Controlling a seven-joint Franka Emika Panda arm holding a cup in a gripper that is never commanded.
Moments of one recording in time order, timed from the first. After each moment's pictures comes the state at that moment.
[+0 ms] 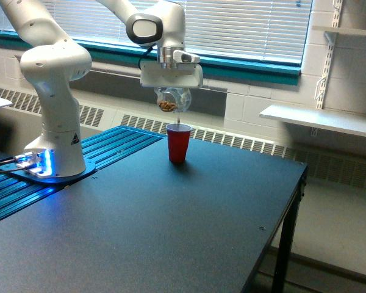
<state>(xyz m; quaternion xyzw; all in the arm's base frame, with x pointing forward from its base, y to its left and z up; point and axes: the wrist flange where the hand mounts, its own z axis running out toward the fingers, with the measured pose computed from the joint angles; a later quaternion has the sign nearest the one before) 0.270 0.204 0.348 0.89 0.45 0.04 0.06</state>
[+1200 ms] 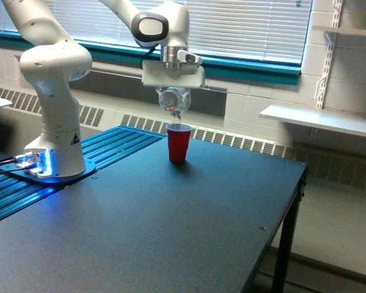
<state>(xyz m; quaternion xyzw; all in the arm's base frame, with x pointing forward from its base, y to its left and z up) 0.272 0.218 0.347 0.87 0.48 0.01 0.09</state>
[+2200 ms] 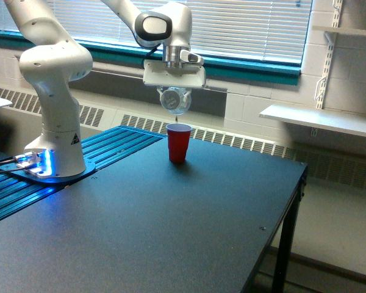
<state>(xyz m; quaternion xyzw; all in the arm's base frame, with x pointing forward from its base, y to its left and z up) 0.274 0.225 0.346 0.86 0.50 0.00 0.11</state>
